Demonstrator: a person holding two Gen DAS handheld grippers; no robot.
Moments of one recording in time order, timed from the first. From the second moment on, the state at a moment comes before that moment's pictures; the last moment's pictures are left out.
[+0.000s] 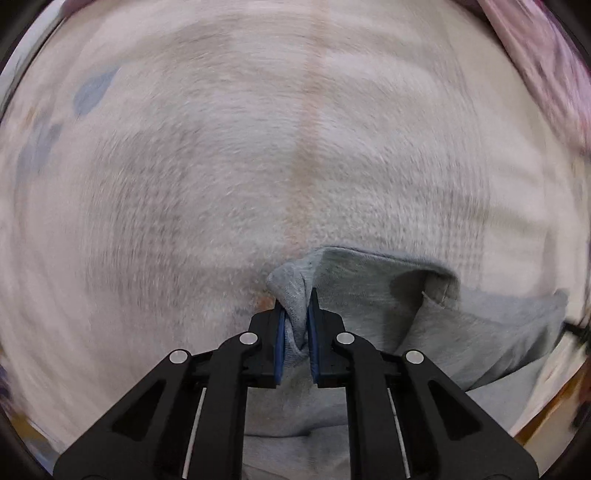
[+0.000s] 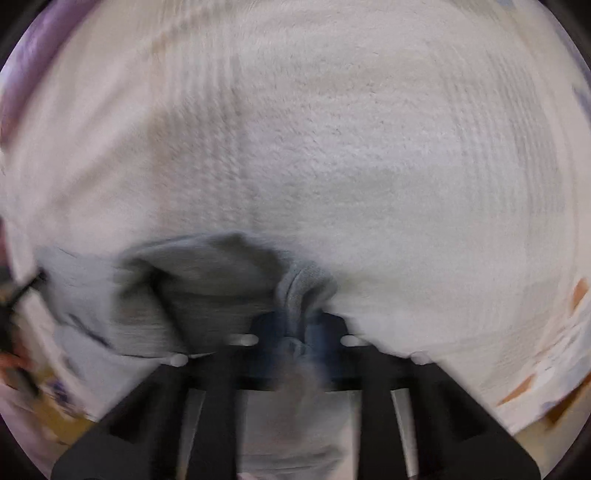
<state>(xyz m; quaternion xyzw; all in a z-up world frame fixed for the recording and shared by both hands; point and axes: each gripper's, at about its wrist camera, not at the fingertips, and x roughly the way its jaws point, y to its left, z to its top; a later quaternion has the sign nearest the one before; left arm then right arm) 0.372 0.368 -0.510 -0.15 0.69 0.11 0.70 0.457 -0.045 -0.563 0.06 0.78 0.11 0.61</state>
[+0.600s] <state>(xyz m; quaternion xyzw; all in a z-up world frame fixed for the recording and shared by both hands) 0.338 0.381 -0.391 -0.17 0.60 0.14 0.77 0.452 -0.046 -0.450 0.13 0.66 0.07 0.74</state>
